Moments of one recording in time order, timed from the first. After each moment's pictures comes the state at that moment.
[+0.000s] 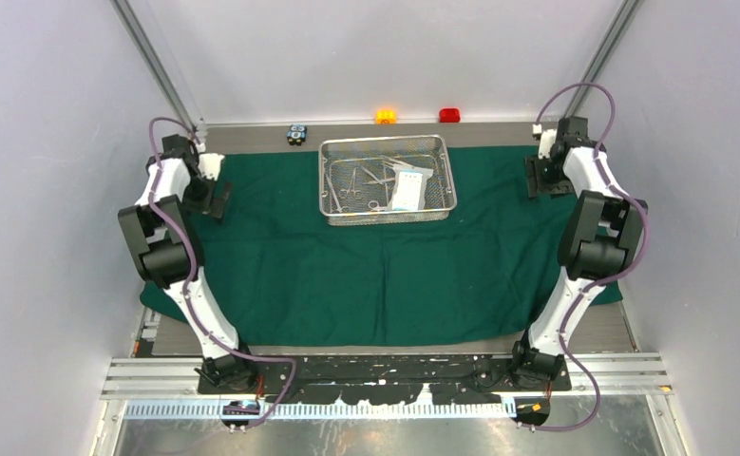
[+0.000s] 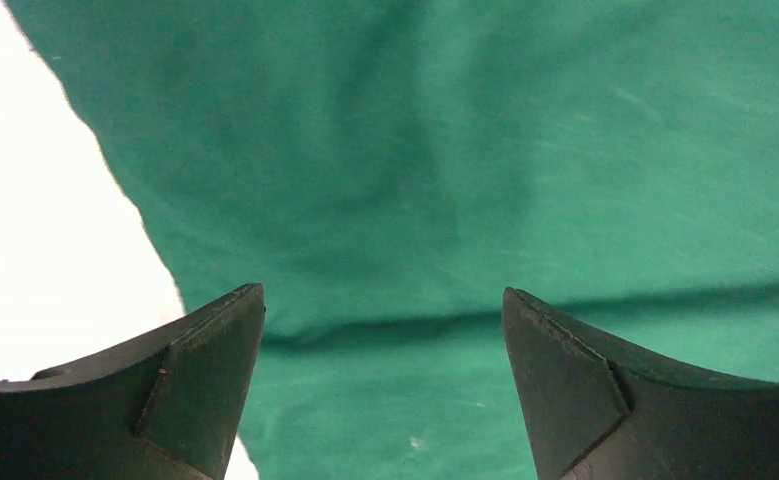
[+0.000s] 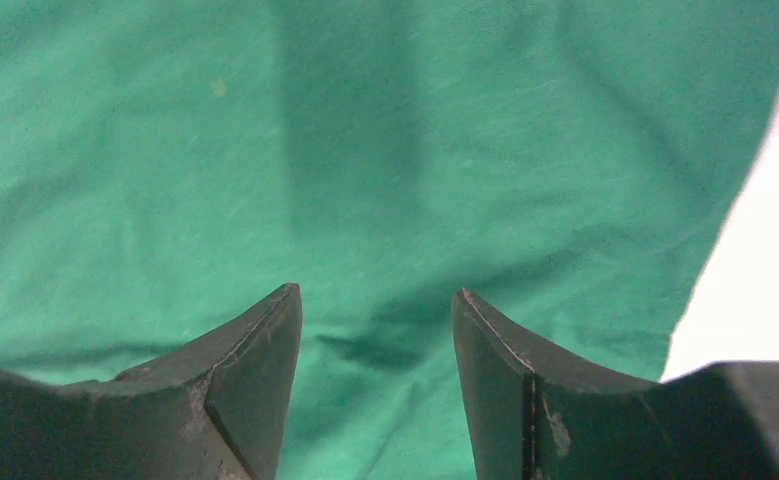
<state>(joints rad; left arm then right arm) 0.32 2.03 1.61 -0.82 0.00 0.54 -0.24 1.99 1.61 -0.72 0.00 -0.30</state>
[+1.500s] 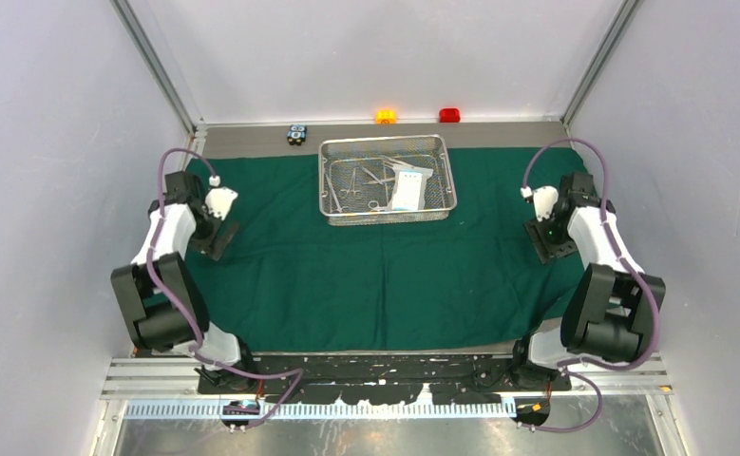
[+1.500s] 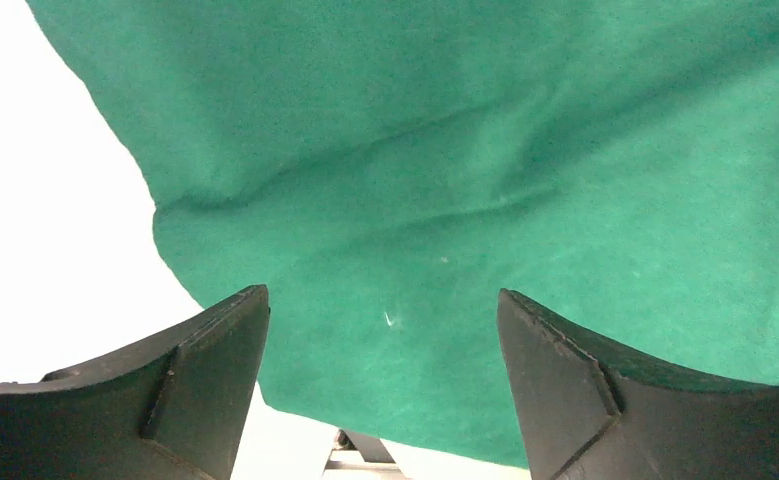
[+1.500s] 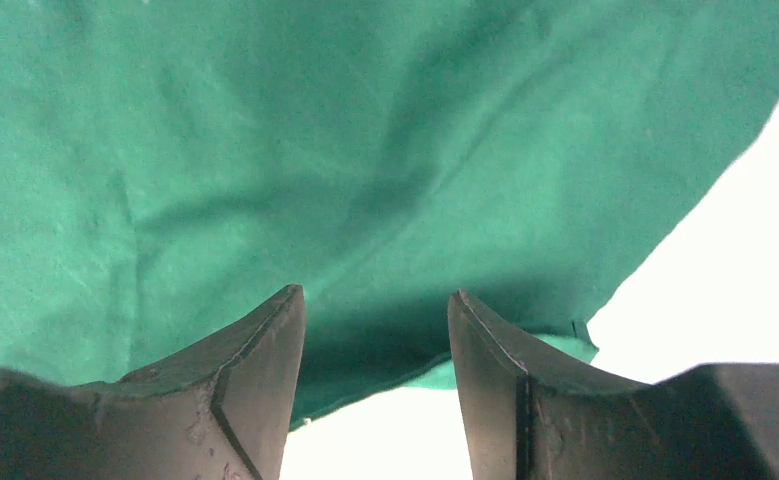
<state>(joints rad) 0.31 1.57 1.05 -0.70 -0.05 0.74 -0.27 1.46 0.99 -0.77 0.05 -0.60</state>
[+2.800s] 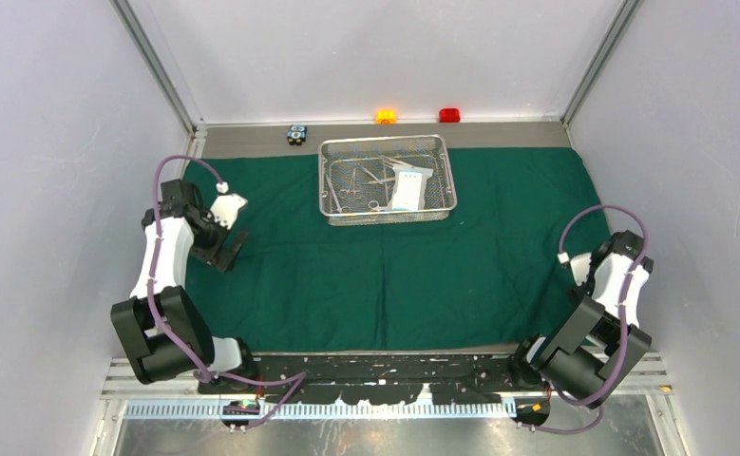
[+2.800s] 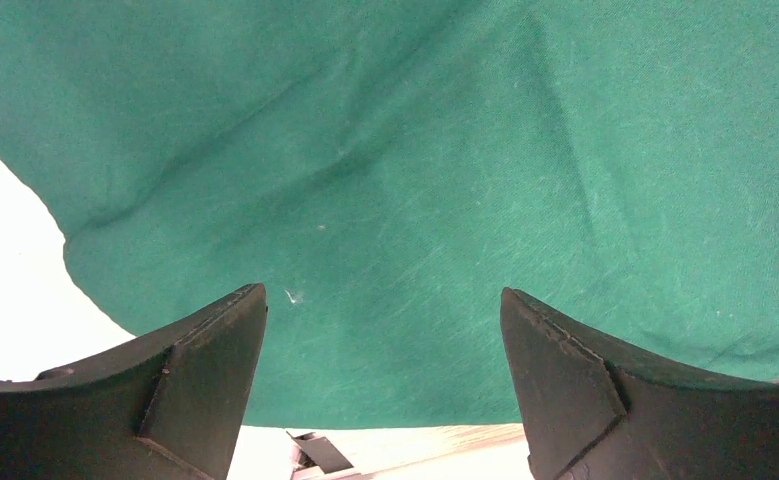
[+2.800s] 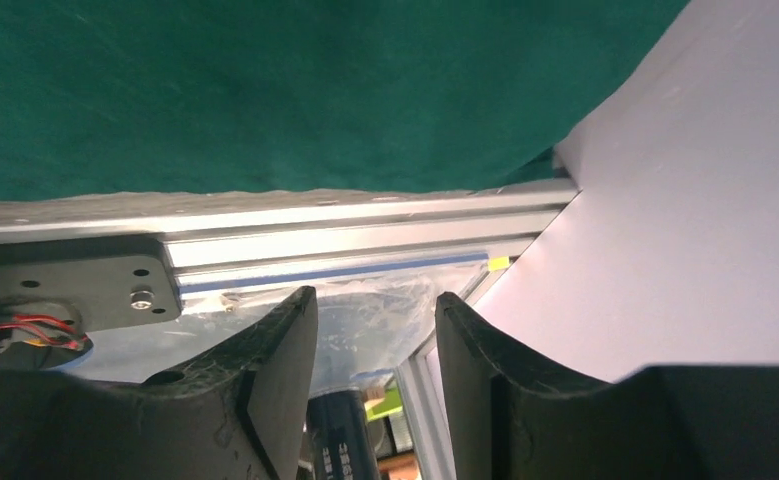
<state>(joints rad) 0.31 1.34 1.01 -0.89 0.19 0.82 -0.71 1.19 0.70 -0.95 0.33 -0.96</state>
